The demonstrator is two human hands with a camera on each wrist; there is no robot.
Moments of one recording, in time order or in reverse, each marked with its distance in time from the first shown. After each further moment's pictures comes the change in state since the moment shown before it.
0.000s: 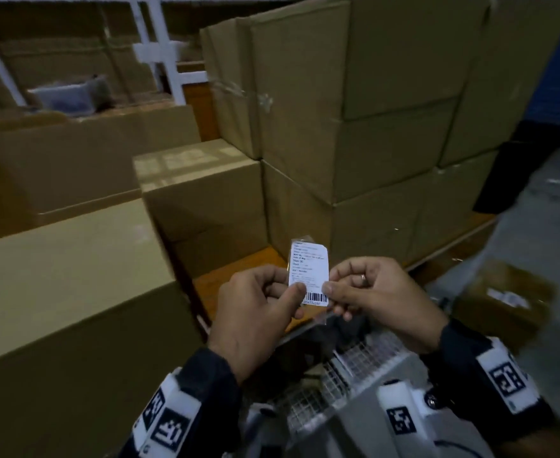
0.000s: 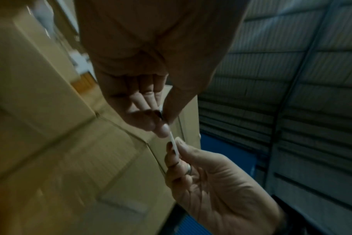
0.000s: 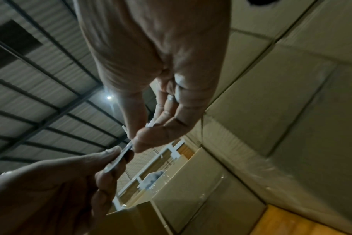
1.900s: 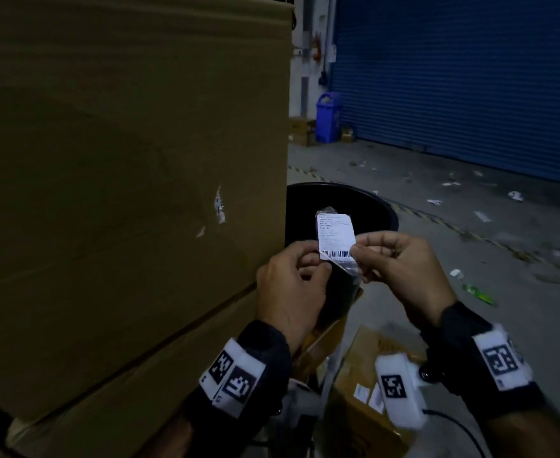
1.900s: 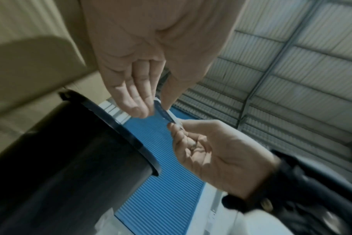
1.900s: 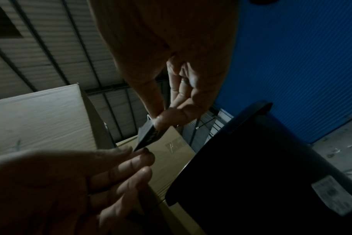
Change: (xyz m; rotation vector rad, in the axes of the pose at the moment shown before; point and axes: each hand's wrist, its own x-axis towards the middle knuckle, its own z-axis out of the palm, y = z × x) left_hand 0.410 0.146 0.532 -0.188 -0.028 0.171; right_hand 0.213 -0.005 -0.602 -0.079 0.619 -0.138
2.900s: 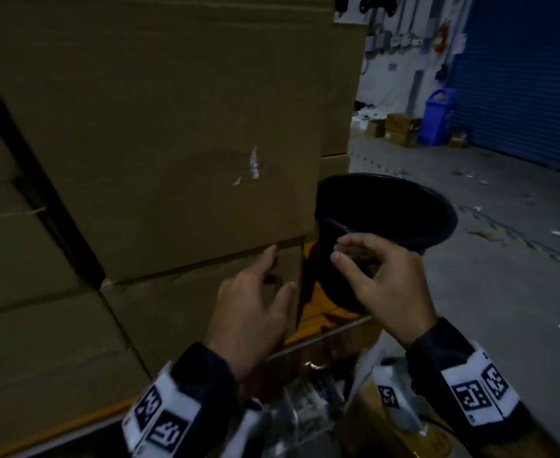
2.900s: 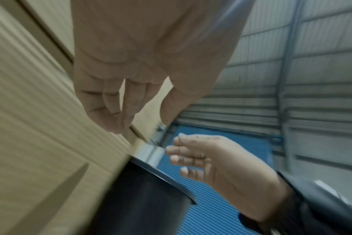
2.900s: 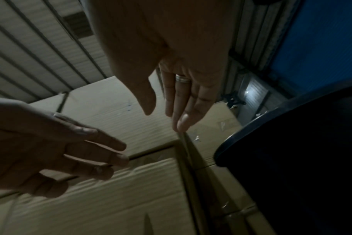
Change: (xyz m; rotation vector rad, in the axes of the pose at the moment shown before) left_hand -0.092 0.021 -0.047 0.568 0.154 -0.154; right_hand -0.035 0.011 0.012 -0.343 -0.289 -0.459
